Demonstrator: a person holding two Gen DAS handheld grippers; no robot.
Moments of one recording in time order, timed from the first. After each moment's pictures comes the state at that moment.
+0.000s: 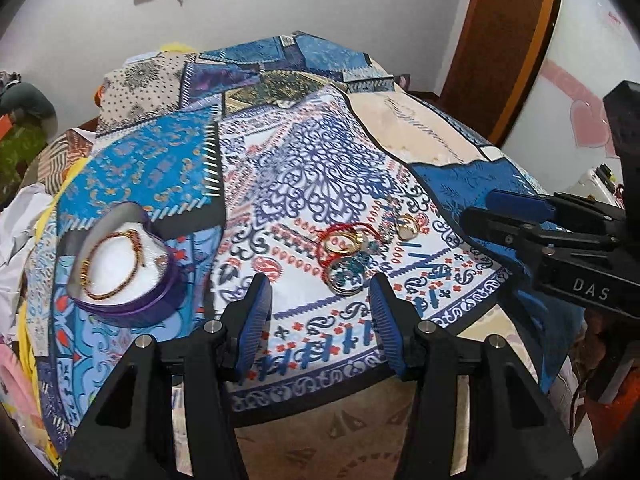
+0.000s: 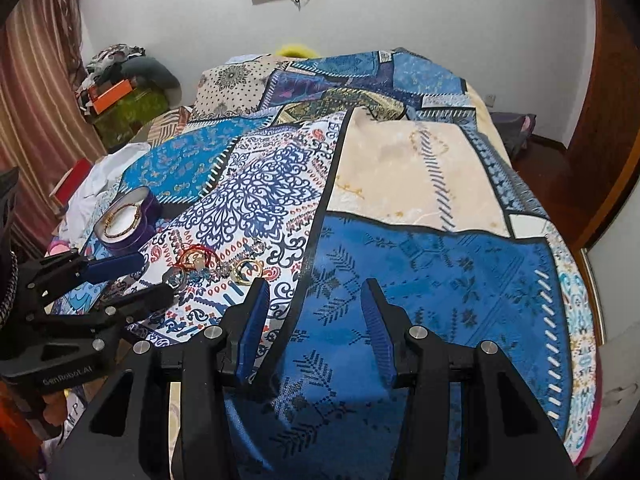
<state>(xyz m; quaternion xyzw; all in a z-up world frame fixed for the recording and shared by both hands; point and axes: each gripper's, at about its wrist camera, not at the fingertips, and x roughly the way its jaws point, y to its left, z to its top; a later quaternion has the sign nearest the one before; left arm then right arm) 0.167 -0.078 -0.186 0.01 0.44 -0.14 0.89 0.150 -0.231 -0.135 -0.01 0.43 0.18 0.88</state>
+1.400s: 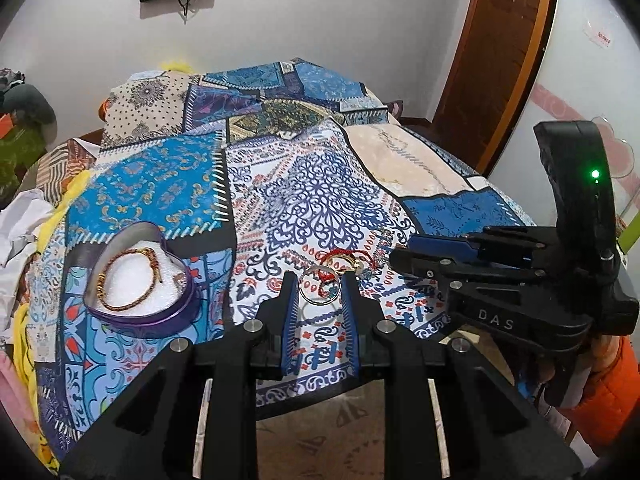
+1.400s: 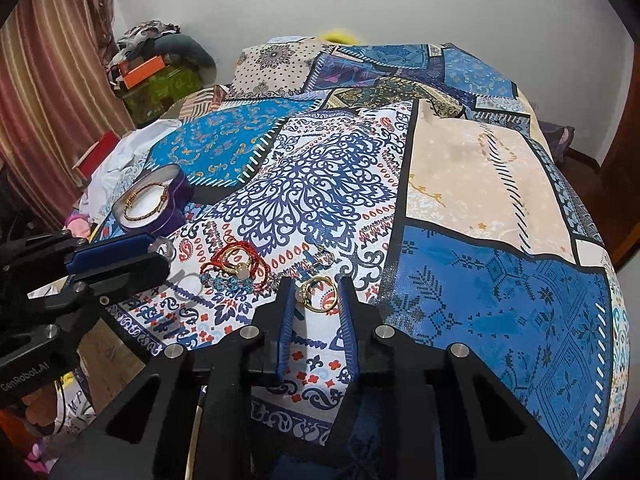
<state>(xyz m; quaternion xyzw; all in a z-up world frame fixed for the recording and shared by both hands) 0.156 -0.059 -0.159 -0.01 0.39 -0.15 0.91 0.163 -0.191 -0.148 -0.03 0.44 0.23 0.87</state>
